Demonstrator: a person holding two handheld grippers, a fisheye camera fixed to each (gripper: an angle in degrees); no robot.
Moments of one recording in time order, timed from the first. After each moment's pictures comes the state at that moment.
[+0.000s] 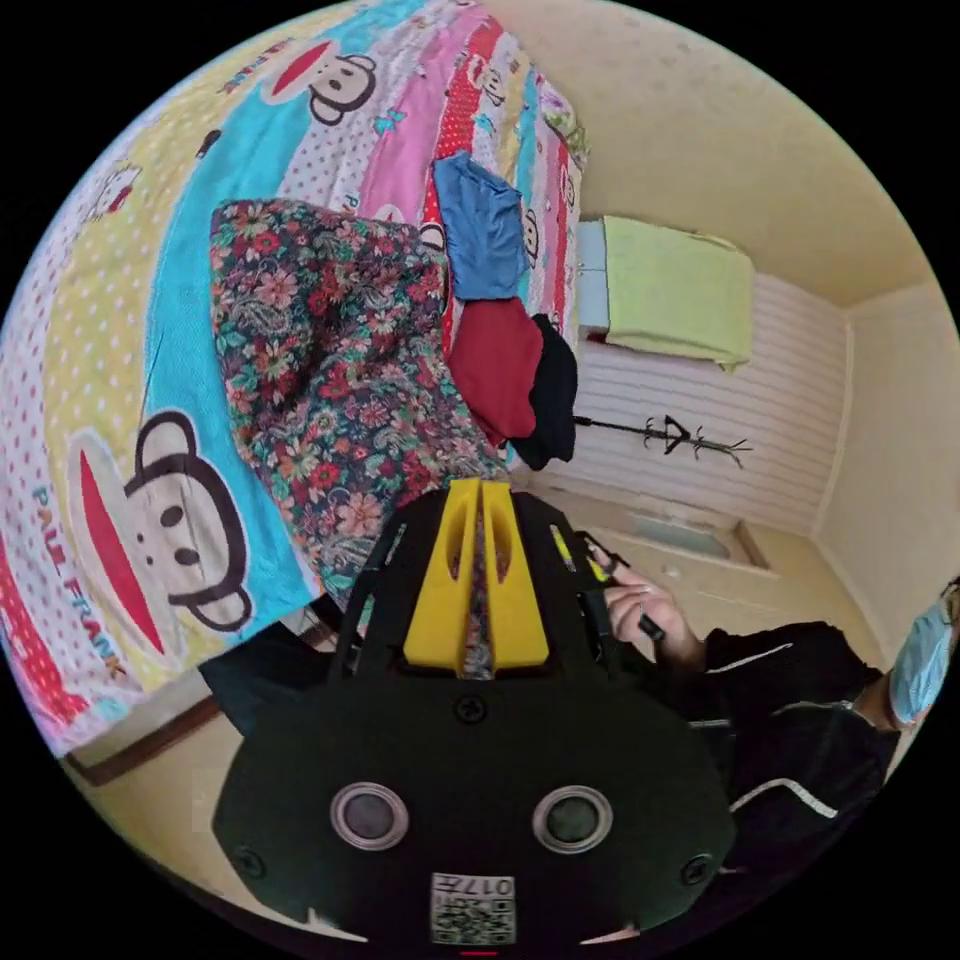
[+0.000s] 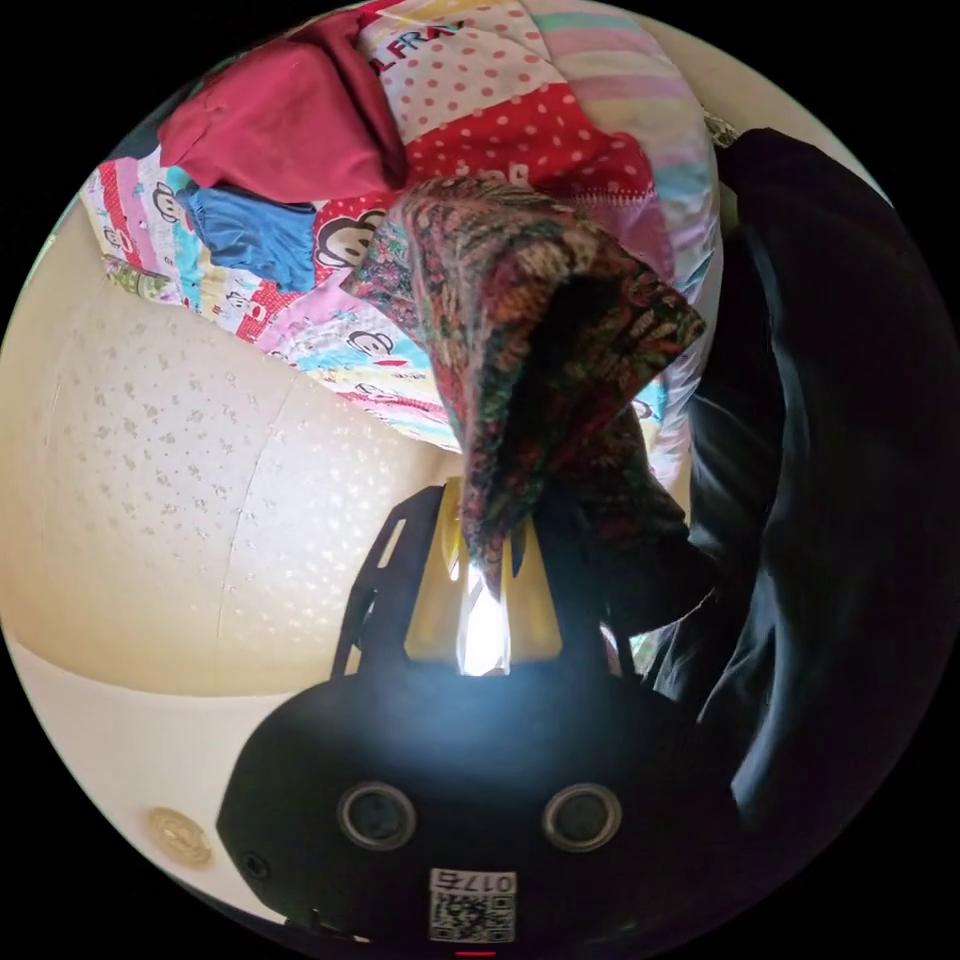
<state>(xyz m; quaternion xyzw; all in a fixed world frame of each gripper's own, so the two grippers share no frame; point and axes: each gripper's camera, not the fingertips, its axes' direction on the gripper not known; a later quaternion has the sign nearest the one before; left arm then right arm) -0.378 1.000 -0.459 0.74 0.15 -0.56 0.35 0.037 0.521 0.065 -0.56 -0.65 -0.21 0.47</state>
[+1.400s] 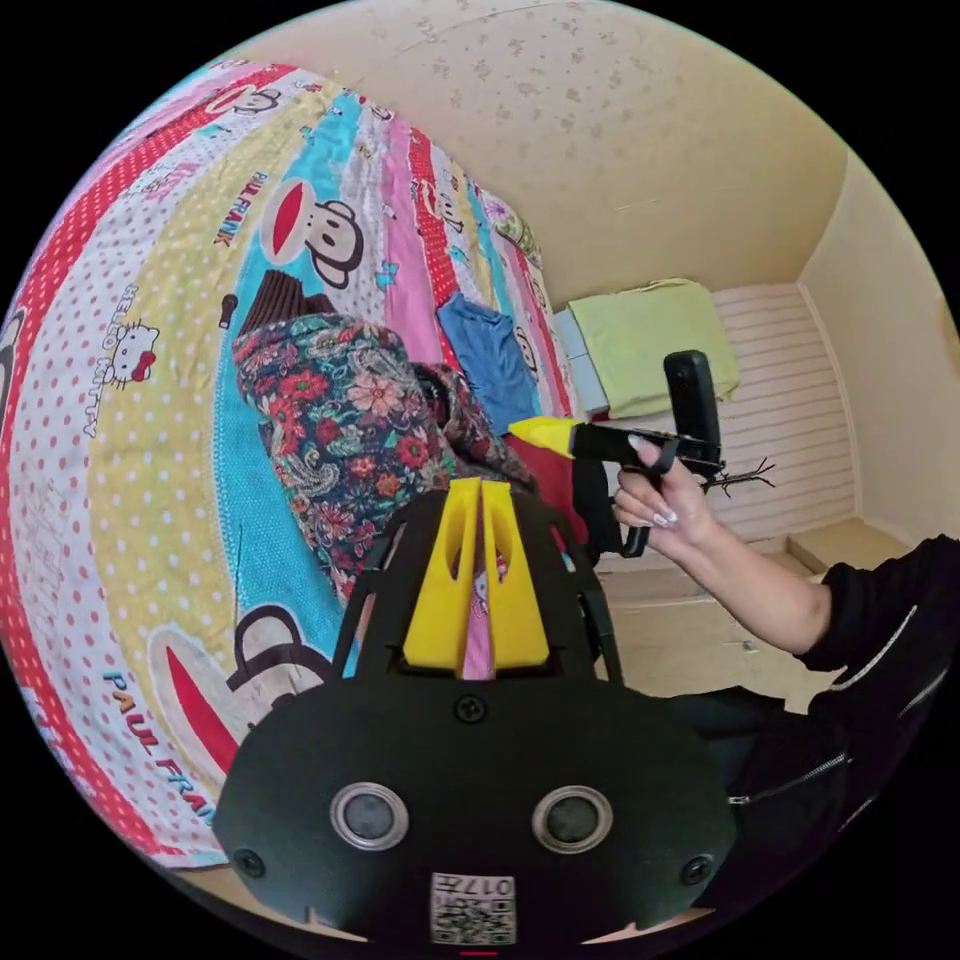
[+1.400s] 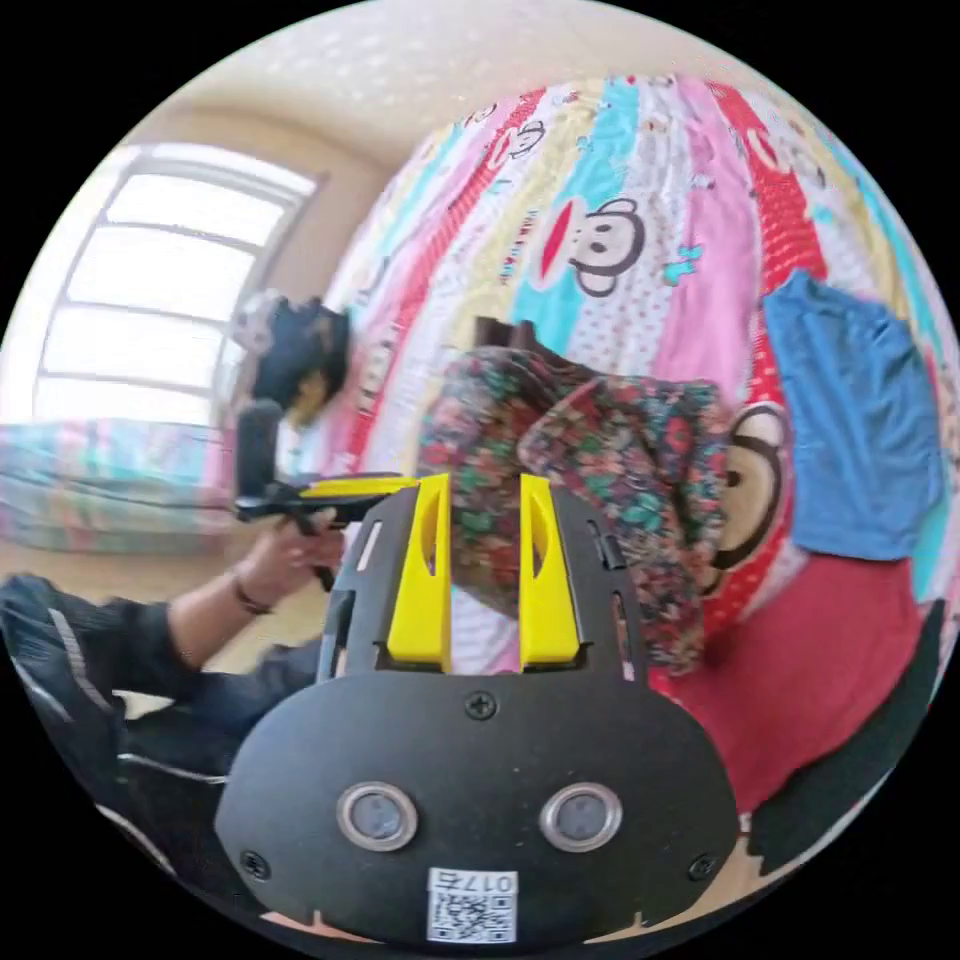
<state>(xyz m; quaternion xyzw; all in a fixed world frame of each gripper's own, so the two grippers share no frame) -0.392 0.967 -0.420 0.77 -0.01 -0.58 0.26 -0.065 0.768 -0.086 0.17 -0.42 -0.79 0.41</state>
